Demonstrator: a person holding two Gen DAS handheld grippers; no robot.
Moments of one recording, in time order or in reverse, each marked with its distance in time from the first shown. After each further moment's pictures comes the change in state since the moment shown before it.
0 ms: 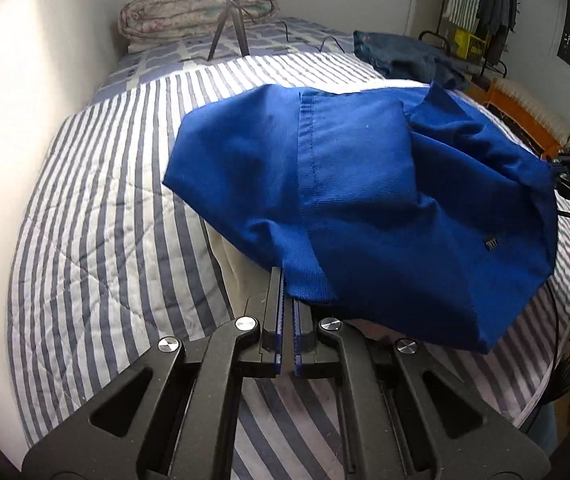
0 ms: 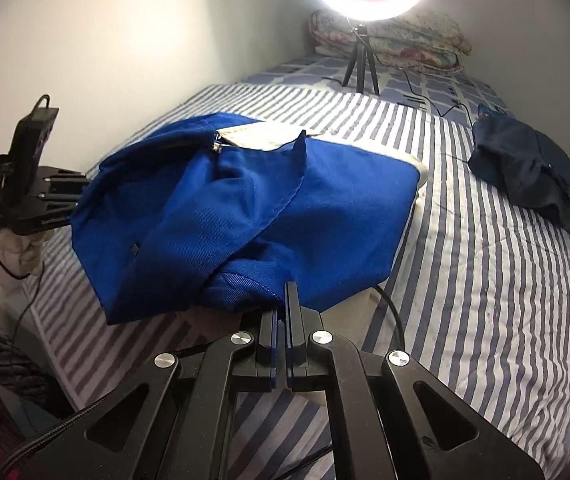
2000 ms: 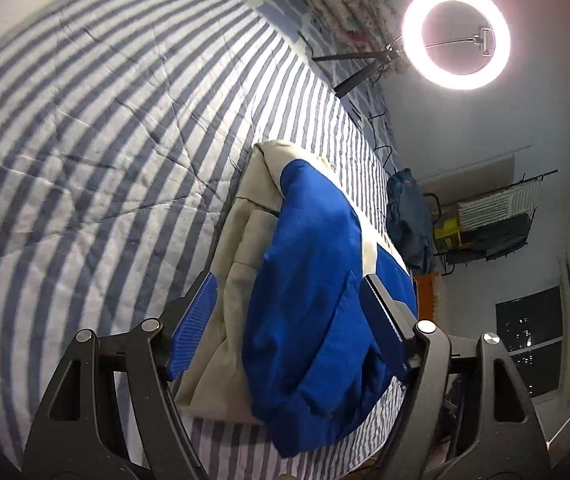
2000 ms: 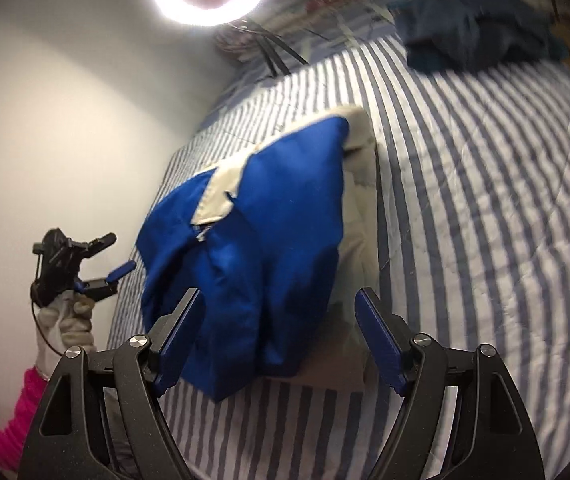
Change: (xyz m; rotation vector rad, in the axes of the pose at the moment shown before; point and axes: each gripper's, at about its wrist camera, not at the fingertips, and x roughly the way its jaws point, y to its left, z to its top) left arm 0.013 0.131 0.015 -0.922 -0.009 -0.407; right arm 0.009 -0.066 -0.028 0.653 -0.033 0.257
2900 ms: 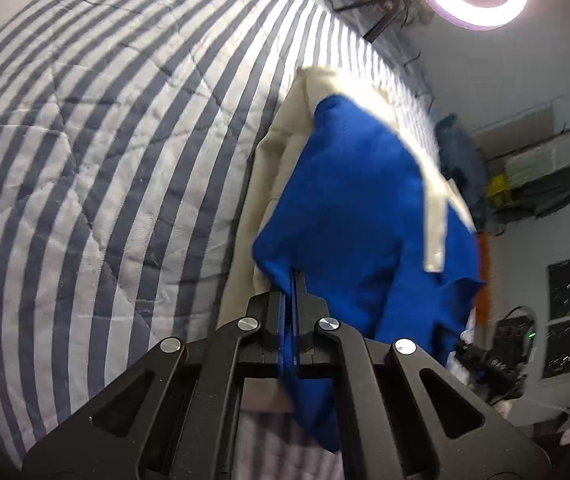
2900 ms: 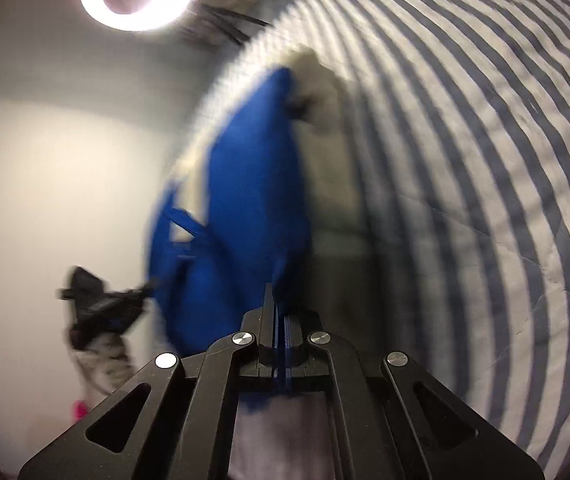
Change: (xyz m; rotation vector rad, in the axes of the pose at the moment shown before) left arm 0.045 -0.005 -0.039 0.125 0.090 0.215; right arm 0.027 -0.051 -0.006 0.162 0.145 0.055
